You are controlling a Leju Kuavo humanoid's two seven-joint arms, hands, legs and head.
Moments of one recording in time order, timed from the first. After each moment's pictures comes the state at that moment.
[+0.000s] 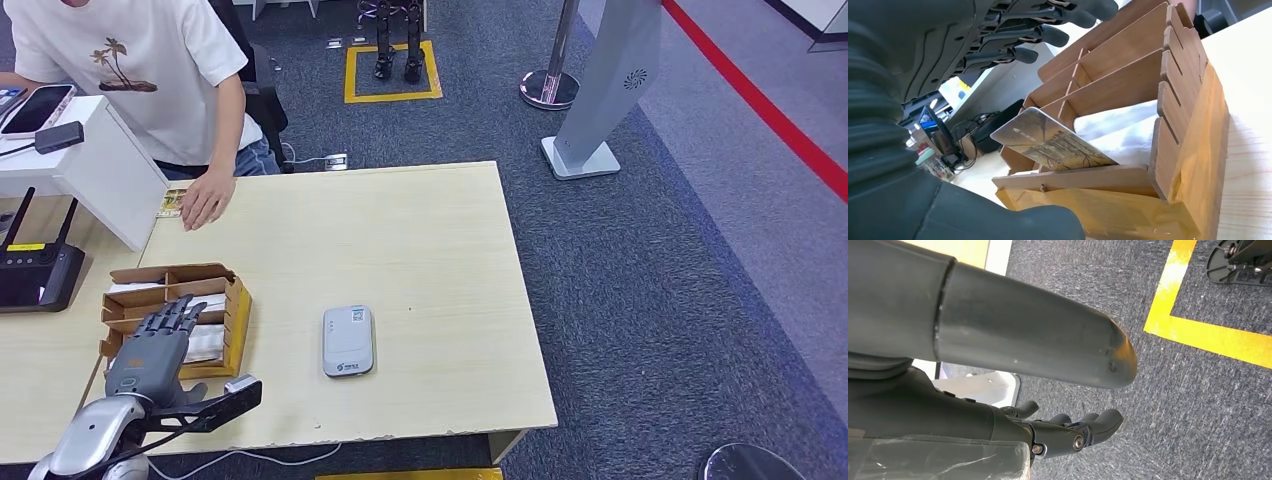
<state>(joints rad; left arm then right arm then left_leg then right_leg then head) 0.01 0.19 -0.06 -1.74 -1.35 -0.40 0.10 -0.10 0.12 -1.08 -0.24 1.55 0.05 0.09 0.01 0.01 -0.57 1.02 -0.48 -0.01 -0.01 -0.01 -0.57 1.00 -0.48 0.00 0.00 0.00</state>
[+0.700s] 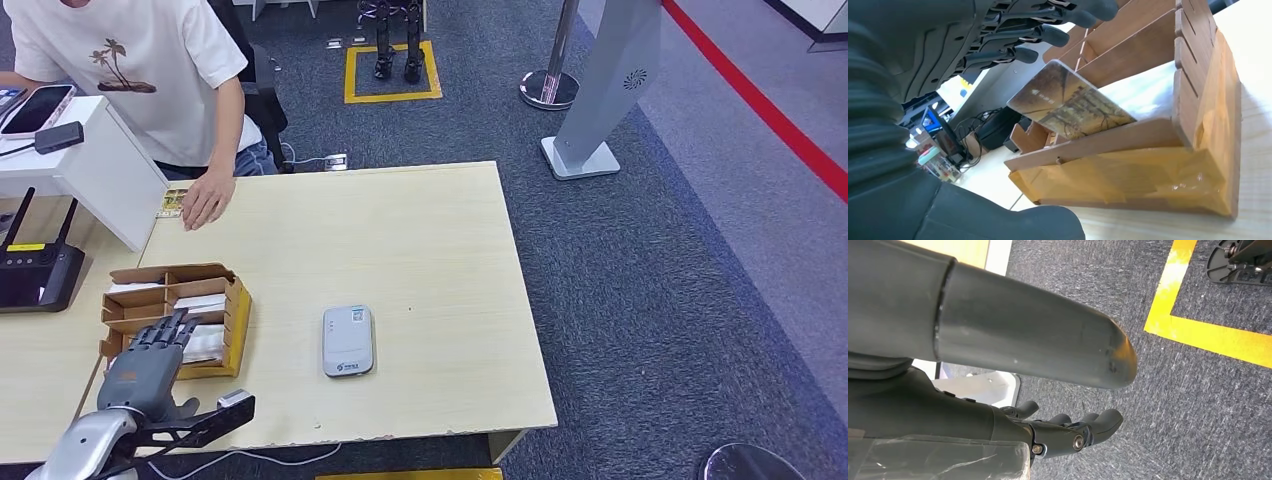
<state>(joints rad) 0.06 0.23 -0.06 -1.77 -1.33 -0.42 0.12 -0.10 0.12 -1.08 -0.24 1.55 0.04 0.09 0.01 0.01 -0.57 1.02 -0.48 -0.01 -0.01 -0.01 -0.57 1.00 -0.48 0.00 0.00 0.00</state>
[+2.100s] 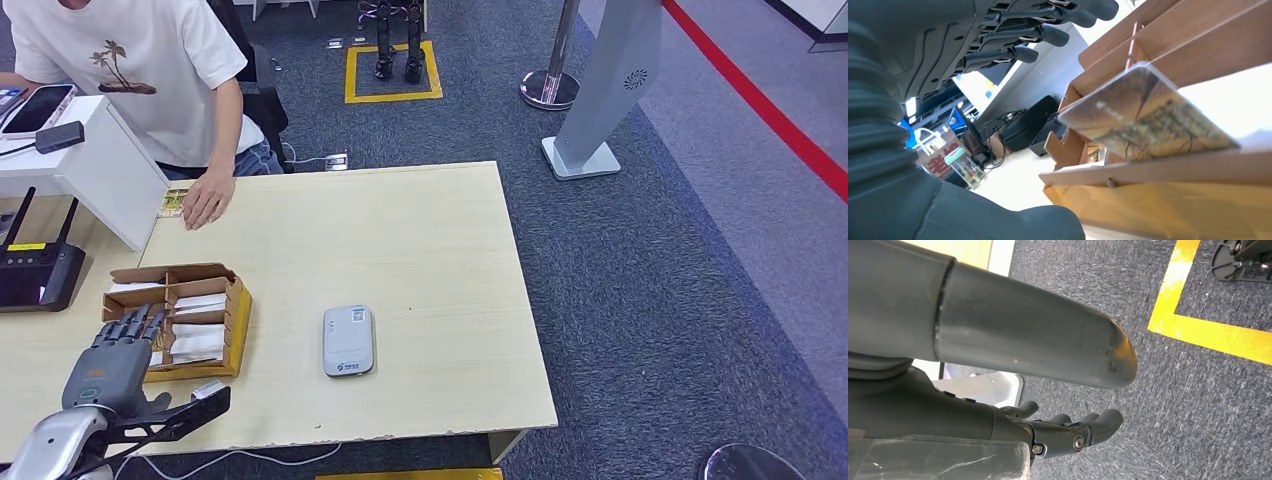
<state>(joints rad) 0.07 0.23 0.03 -1.81 -1.37 -0.44 0.13 -0.10 0.12 -1.08 -0.24 1.55 0.04 0.10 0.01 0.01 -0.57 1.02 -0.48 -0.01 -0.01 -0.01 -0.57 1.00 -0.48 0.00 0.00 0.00</state>
